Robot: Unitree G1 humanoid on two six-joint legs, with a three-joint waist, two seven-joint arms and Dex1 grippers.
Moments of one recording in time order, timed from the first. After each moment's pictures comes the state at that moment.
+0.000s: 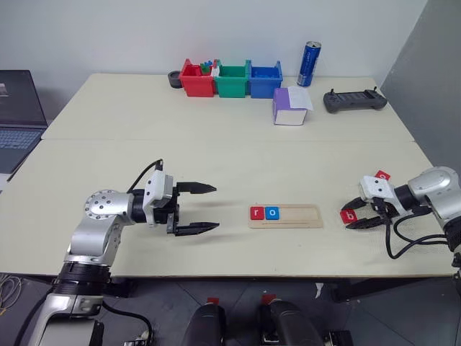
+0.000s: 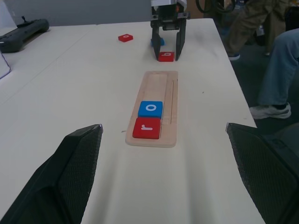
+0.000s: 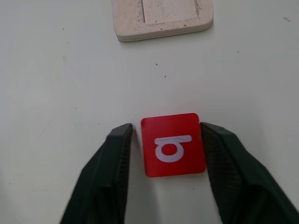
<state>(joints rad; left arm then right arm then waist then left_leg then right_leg) -0.37 0.66 0.02 0.11 -0.43 0.06 -1.41 -0.78 -0.92 0.43 0.84 0.12 -0.24 1.53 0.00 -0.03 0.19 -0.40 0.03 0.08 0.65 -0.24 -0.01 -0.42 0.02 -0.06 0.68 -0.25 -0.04</state>
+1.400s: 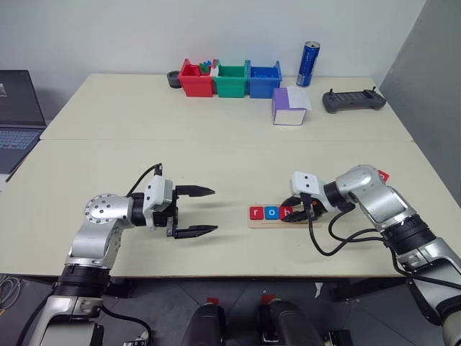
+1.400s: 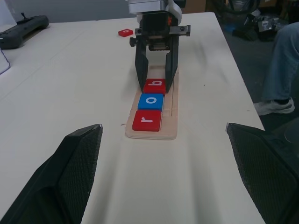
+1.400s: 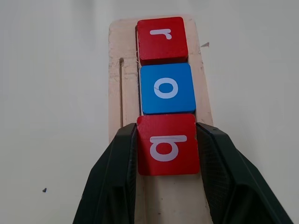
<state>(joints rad) -0.36 0.65 0.01 0.14 -0.42 0.00 -1.40 -0.75 -0.64 0.44 0.27 0.03 0.33 1.31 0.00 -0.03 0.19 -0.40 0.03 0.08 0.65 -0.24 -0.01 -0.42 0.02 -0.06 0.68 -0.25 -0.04</state>
